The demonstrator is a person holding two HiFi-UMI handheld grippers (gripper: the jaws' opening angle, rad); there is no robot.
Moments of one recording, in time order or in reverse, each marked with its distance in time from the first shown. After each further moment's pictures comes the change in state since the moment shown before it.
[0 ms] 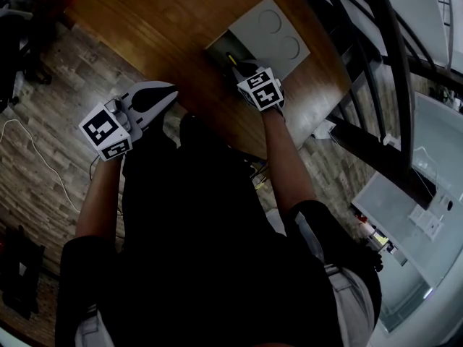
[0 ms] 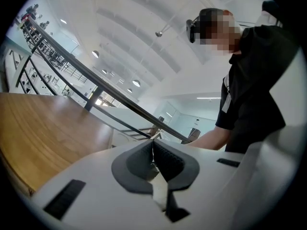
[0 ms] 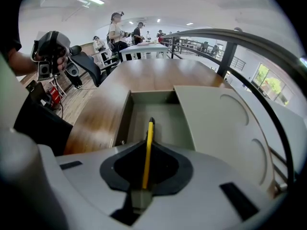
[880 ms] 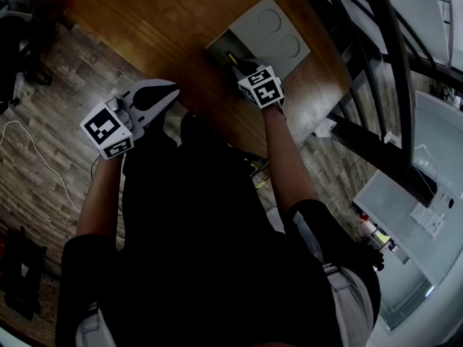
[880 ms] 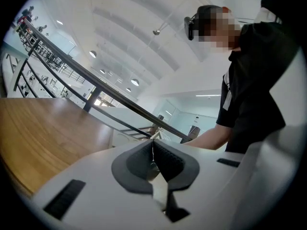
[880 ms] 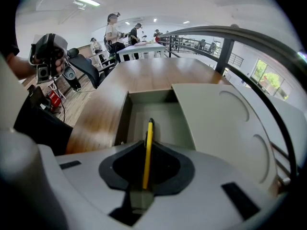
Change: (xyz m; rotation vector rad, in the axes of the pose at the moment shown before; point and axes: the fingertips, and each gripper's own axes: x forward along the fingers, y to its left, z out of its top) left arm 0.003 0.000 0.000 0.030 0.018 -0.005; right arm 0.003 -0.002 -0.002 0.033 -0.011 0.008
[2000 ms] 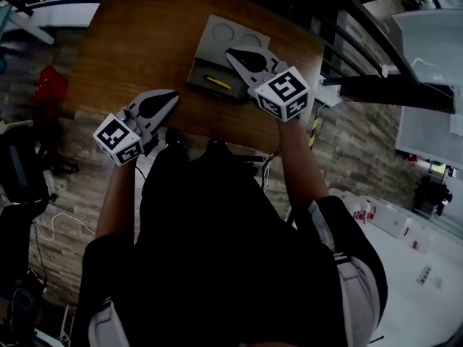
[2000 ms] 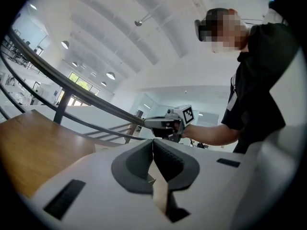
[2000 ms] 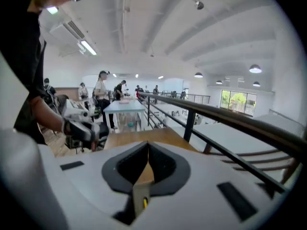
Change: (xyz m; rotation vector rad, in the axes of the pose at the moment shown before) left arm 0.030 -0.001 0.075 0.130 0.098 -0.283; right arm -0.230 0.001 0.163 0.131 -0.628 -0.257
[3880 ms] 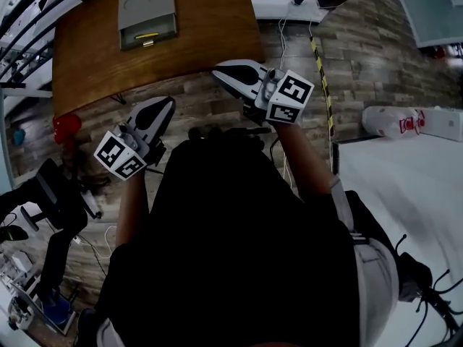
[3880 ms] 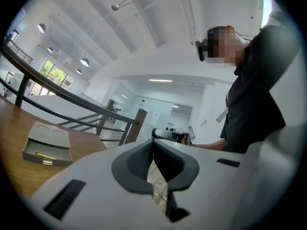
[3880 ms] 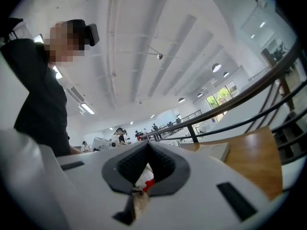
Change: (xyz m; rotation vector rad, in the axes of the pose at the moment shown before) left arm 0.040 -0.340 -0.093 0.031 0.123 -0.258; right arm -0.355 0.199 -0.112 0.428 -0.549 0.021
